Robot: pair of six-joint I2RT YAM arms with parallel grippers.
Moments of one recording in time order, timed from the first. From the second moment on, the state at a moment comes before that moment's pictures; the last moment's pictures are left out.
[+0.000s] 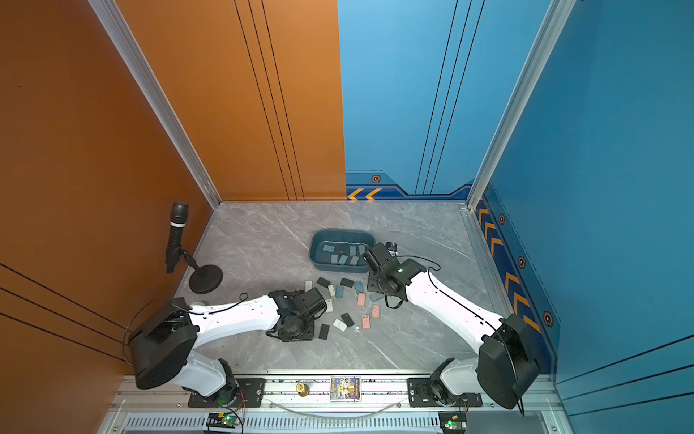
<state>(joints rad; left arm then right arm) -0.92 1.53 0.81 -0.77 -0.08 -1.00 0.65 1.37 1.04 -0.78 0.20 0.76</state>
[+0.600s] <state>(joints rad) -0.92 1.49 0.82 -0.76 -0.08 -0.99 0.64 1.34 1.02 -0.78 0.20 0.77</state>
